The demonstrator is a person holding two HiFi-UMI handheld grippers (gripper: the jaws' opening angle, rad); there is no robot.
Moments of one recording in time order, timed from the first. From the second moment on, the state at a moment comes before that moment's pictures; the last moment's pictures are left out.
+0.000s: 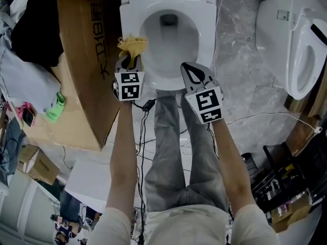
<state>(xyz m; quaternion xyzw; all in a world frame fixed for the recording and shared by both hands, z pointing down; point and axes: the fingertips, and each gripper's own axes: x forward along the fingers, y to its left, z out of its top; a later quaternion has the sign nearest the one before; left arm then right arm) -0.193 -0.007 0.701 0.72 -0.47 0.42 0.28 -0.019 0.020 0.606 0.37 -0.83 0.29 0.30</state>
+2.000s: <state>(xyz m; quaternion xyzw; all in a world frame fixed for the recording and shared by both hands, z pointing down) -0.044 0.074 0.112 0.82 -0.56 0.16 0.04 0.083 0.062 0.115 0.42 -0.90 0.07 0.09</state>
